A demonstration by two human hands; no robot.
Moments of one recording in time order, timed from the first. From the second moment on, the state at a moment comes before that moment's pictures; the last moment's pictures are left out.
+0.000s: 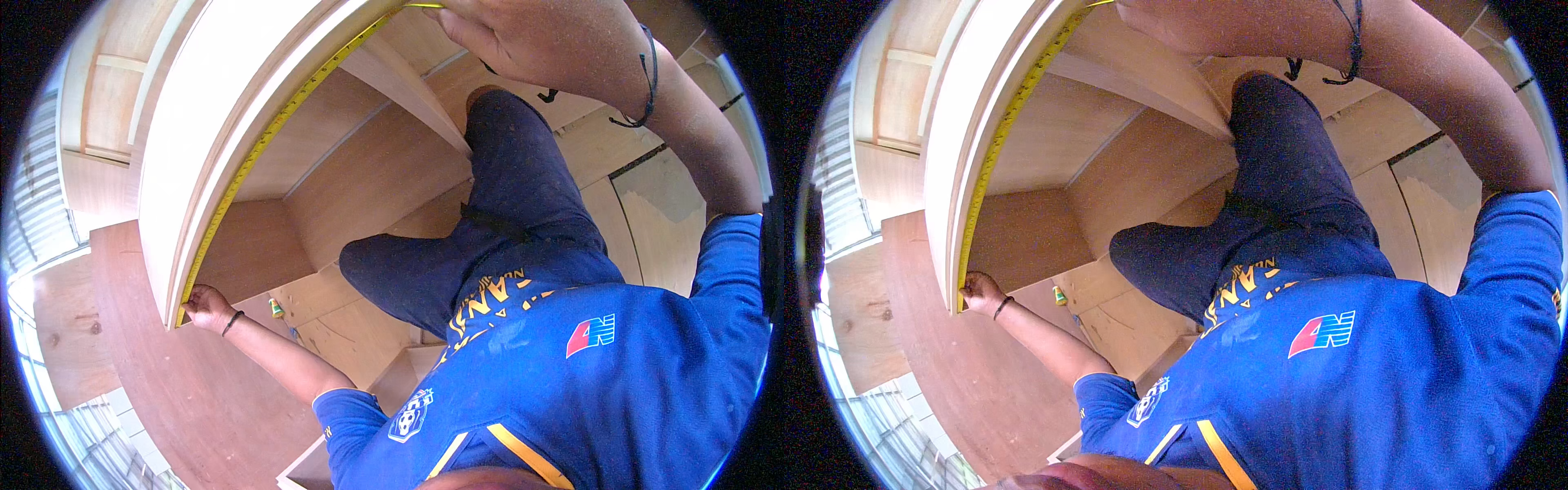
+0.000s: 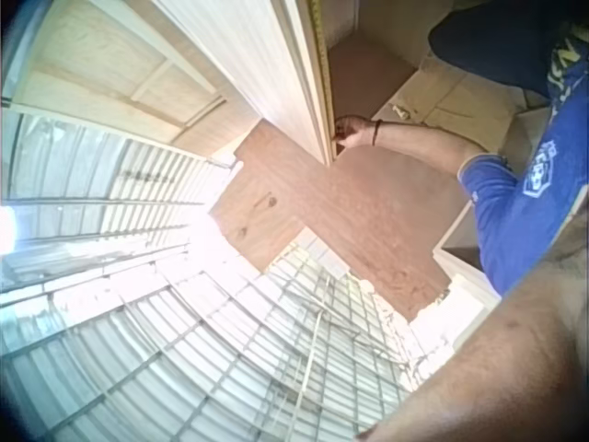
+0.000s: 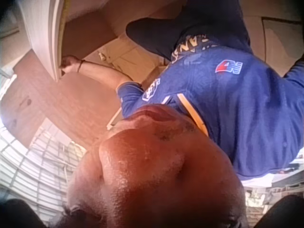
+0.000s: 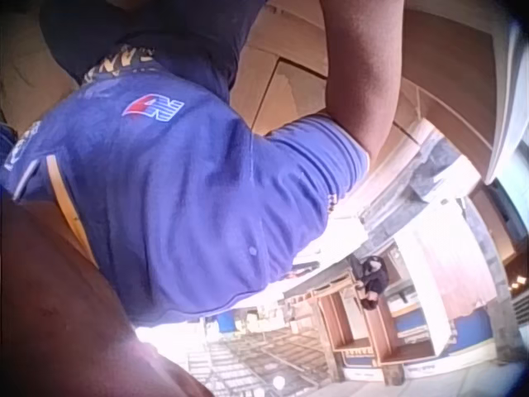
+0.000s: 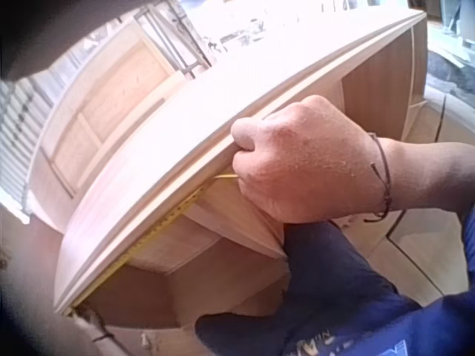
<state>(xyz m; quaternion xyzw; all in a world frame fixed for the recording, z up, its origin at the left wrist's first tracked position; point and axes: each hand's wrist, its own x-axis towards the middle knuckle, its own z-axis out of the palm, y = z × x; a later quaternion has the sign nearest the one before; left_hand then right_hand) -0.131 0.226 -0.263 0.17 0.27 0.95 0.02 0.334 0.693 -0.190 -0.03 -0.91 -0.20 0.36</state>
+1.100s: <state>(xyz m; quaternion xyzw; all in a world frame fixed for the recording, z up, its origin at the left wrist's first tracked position) -0.141 0.221 -0.267 0.11 0.29 0.95 0.01 0.334 0.691 -0.189 -0.01 -0.91 -0.22 0.35</state>
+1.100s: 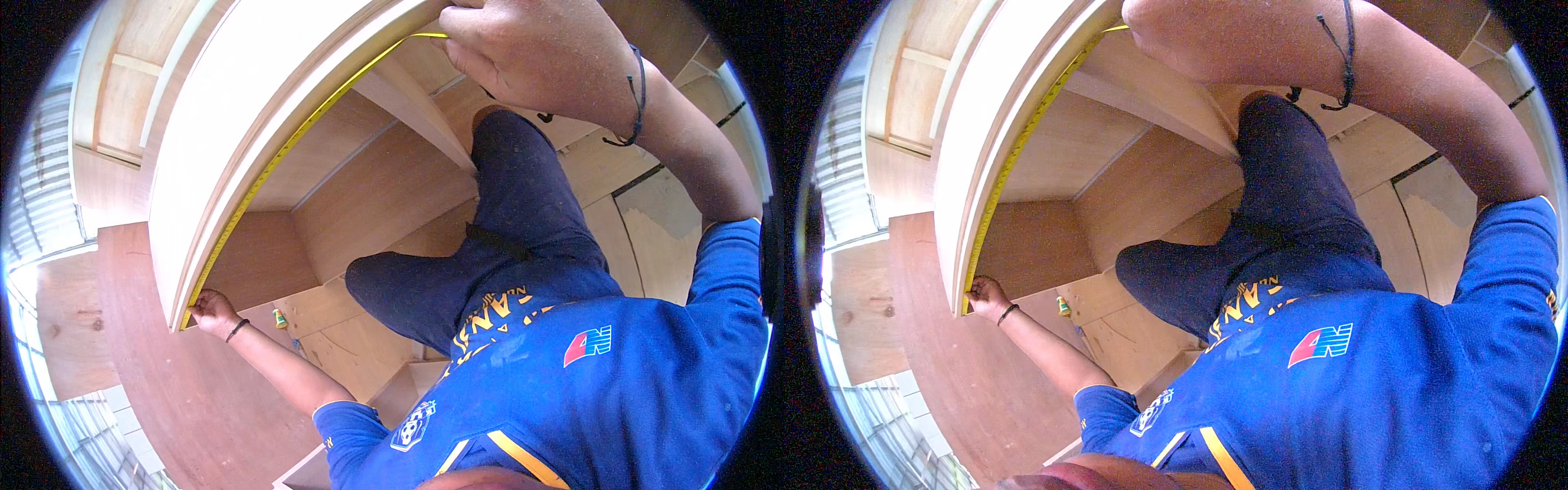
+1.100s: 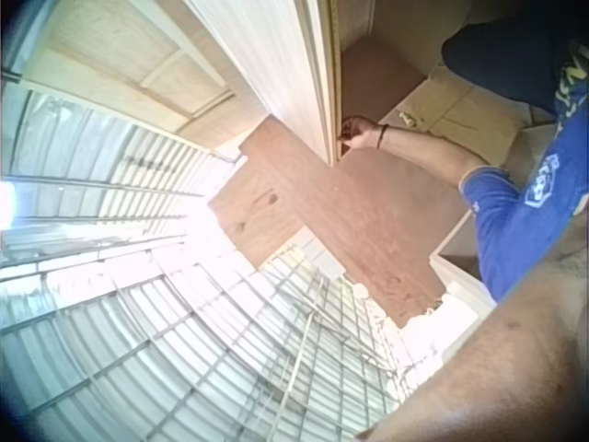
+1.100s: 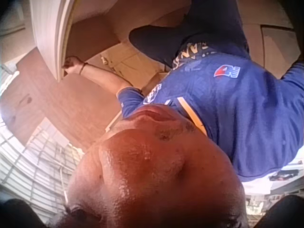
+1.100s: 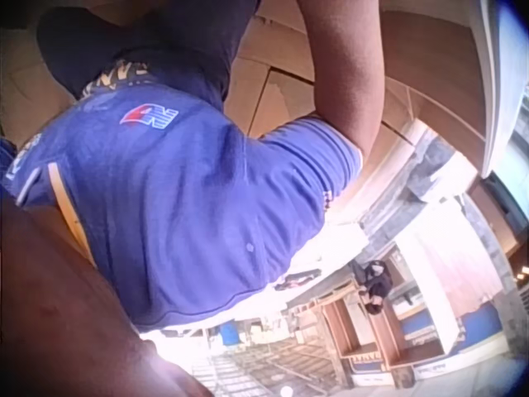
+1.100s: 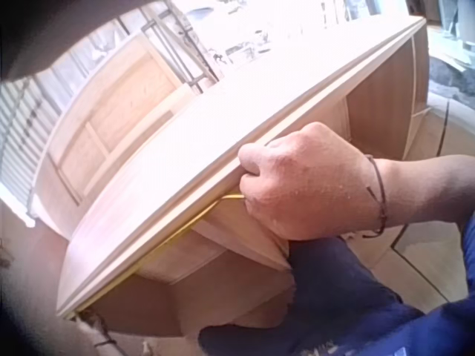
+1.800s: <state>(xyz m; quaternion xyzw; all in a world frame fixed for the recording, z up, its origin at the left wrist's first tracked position) -0.145 0.213 -0.269 0.13 0.29 0.95 0.04 0.330 0.688 -0.189 -0.03 -0.92 -0.23 0.31</state>
